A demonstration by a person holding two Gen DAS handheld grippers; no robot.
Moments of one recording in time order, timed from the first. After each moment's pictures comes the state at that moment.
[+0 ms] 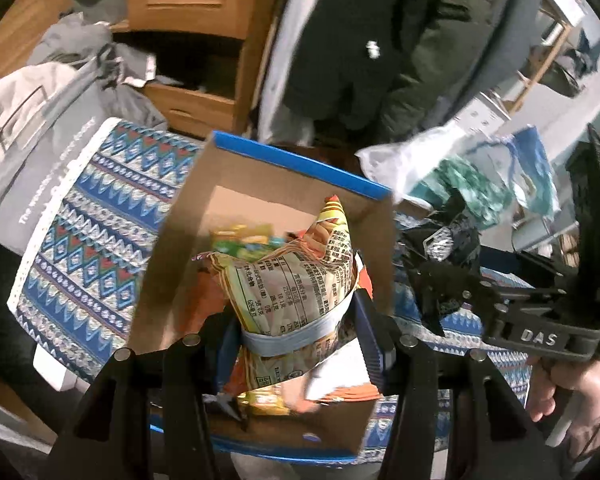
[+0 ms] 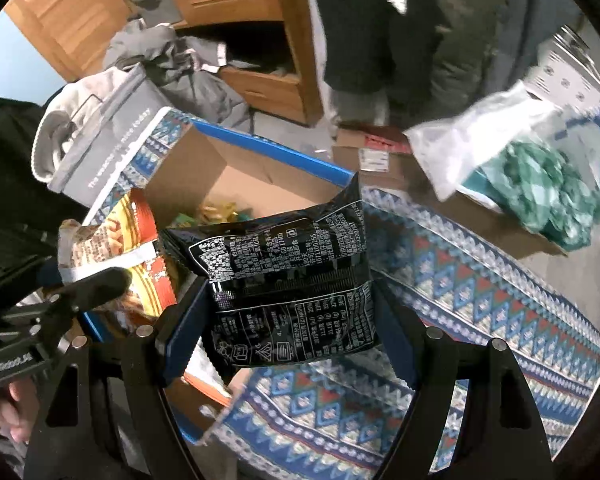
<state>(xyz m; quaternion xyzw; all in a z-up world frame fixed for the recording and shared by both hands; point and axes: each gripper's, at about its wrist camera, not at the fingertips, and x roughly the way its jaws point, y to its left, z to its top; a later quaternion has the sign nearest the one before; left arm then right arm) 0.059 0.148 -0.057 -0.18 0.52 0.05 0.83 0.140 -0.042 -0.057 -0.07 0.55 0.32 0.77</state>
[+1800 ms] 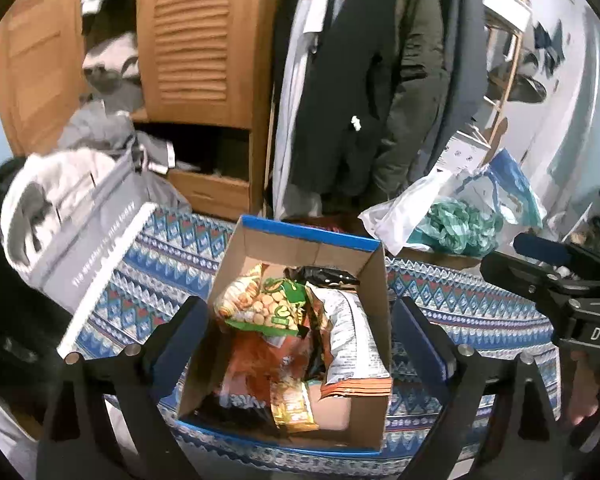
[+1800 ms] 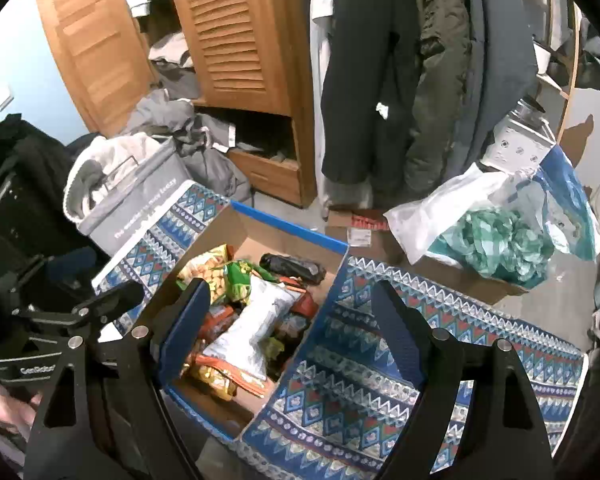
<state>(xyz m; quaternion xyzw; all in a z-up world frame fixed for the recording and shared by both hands) -0.002 0.132 0.017 -0.09 0.41 0.07 0.91 0.066 -0.070 0.040 -0.05 0.42 0.31 0.86</state>
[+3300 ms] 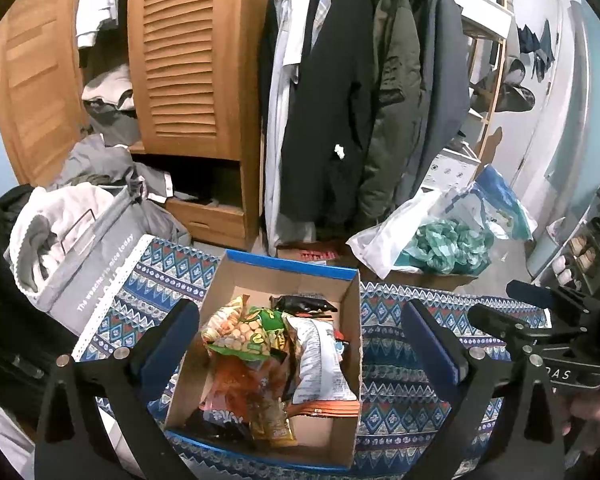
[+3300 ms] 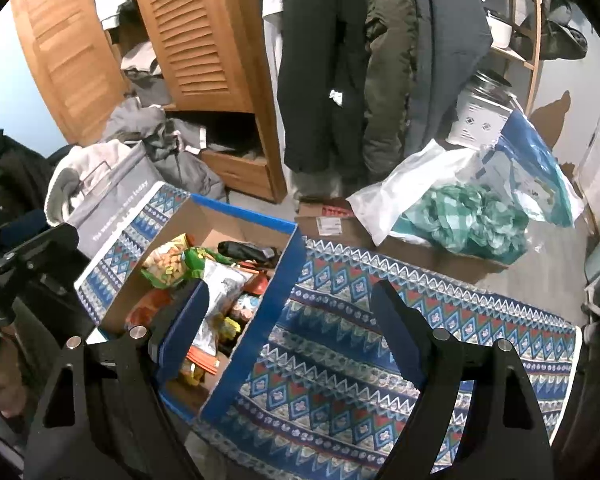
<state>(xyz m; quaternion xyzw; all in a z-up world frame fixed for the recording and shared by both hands) 0.003 0.095 0.052 -0.08 0.37 0.08 0.92 0.070 -0.127 0.024 -0.03 0.42 0.27 0.86</state>
